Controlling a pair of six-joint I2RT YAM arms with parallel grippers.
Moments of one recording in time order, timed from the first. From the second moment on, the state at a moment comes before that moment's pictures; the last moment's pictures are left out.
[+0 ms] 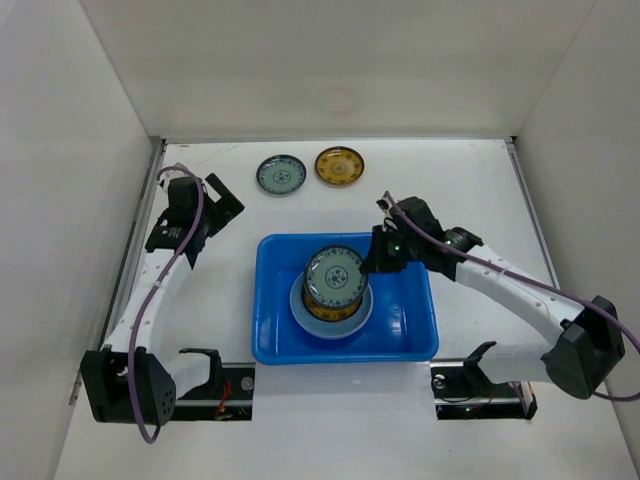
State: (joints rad) left arm -0.07 1.13 0.96 -0.47 -0.08 -0.71; right arm 0.66 1.26 1.00 -0.52 -0.23 0.59
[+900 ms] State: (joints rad) left arm -0.11 1.63 1.09 -0.21 -0.06 -0.74; right arm 0.89 1.24 1.18 -0.75 0.08 0.45
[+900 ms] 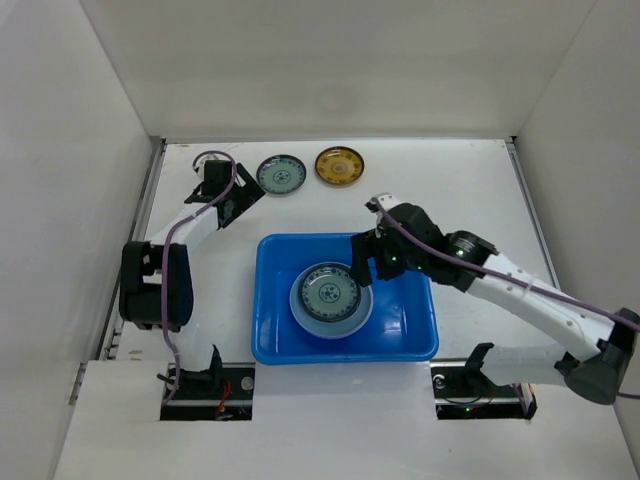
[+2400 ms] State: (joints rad) left arm -0.03 2.20 1.51 0.04 0.22 -1.07; right arm 0.67 0.96 1.00 -0.74 0.16 0.59
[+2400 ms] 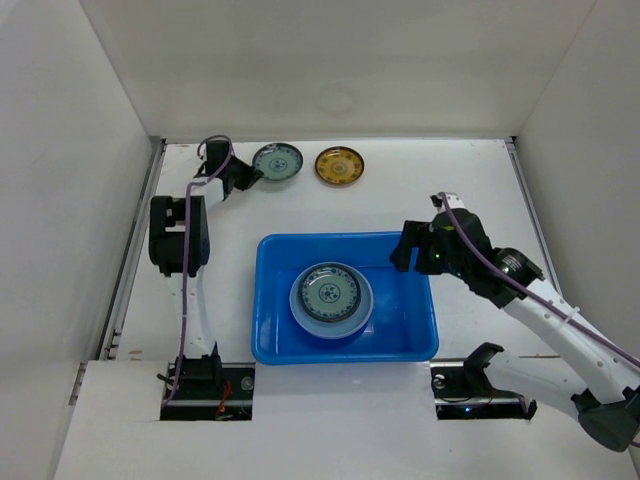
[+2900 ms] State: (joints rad) left arm -0.17 1.42 1.42 -0.27 0.31 -0.80; right arm 0.43 0.82 0.90 -0.60 0.14 0.54
